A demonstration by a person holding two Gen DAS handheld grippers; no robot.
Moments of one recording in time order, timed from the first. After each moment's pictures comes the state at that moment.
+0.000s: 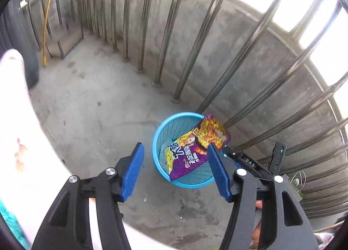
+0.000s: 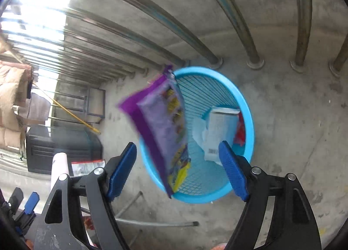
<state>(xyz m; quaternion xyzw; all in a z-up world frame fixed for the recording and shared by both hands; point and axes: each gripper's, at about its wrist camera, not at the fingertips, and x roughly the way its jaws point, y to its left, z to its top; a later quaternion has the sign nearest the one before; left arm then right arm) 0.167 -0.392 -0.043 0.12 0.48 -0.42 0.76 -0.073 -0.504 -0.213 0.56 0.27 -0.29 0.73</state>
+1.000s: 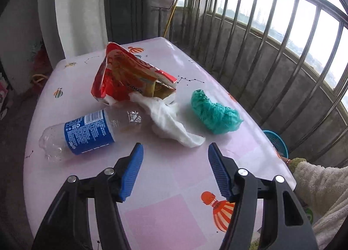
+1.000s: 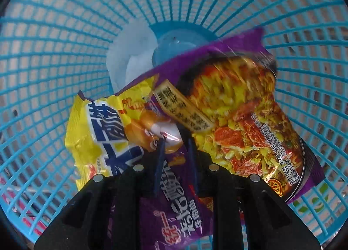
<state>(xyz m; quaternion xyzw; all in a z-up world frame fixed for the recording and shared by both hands) 0.115 -0.007 0.021 0.04 0.41 -0.17 0.89 0.129 -0.513 -0.457 0.31 0.75 -0.25 0.53</state>
